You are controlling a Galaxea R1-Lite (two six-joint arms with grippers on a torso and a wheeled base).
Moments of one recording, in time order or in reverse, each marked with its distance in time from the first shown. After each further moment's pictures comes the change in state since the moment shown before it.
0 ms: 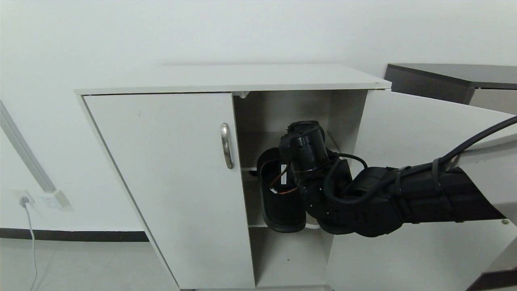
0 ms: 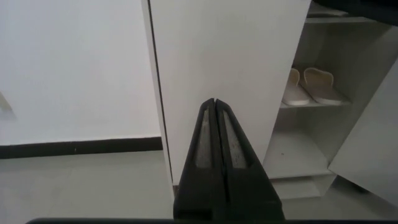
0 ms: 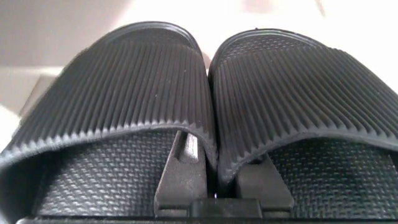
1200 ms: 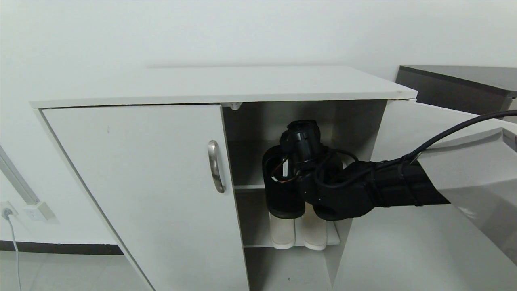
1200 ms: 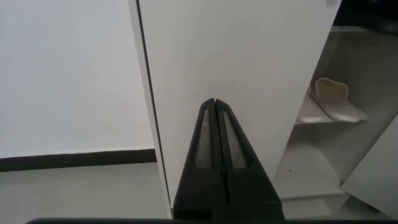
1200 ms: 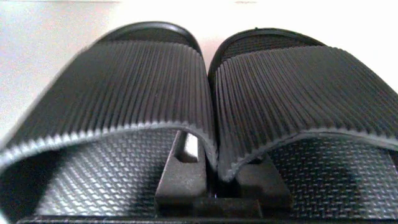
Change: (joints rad) left arm 0.000 0.000 0.000 0.000 0.001 -0.004; right arm -0.056 0.107 -0.131 0.002 0.016 -0.034
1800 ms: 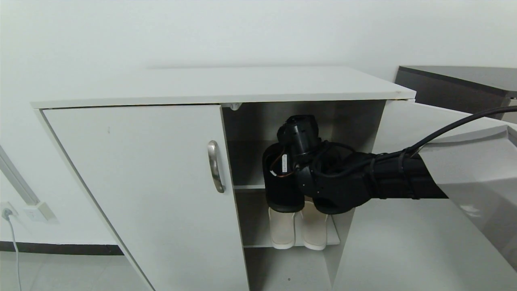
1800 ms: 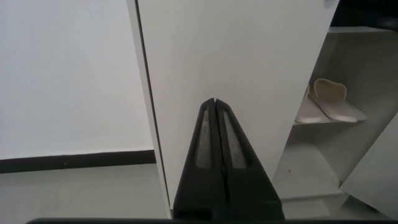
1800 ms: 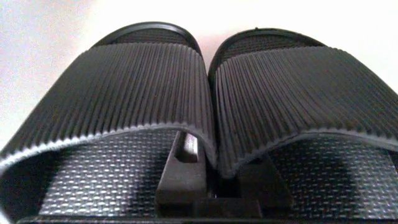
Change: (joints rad) left arm 0.000 0.000 0.000 0.000 0.000 -0.002; right arm -0.027 0.029 -0.109 0.116 0.002 -0.001
